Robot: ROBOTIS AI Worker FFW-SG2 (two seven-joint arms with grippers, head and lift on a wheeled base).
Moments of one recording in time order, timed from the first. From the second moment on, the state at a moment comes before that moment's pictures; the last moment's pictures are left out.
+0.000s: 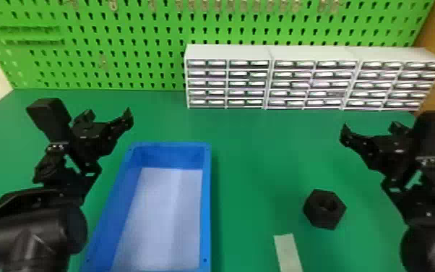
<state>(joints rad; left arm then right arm) -0.12 0.00 0.18 -1.69 0.13 0.23 -0.26 -0.07 -0.05 -0.23 -1.78 -0.02 0.26 0.23</state>
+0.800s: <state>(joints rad) -0.13 0.00 0.18 -1.69 0.13 0.23 -0.26 -0.15 -0.06 -0.21 -1.93 -0.01 0.65 0.23</state>
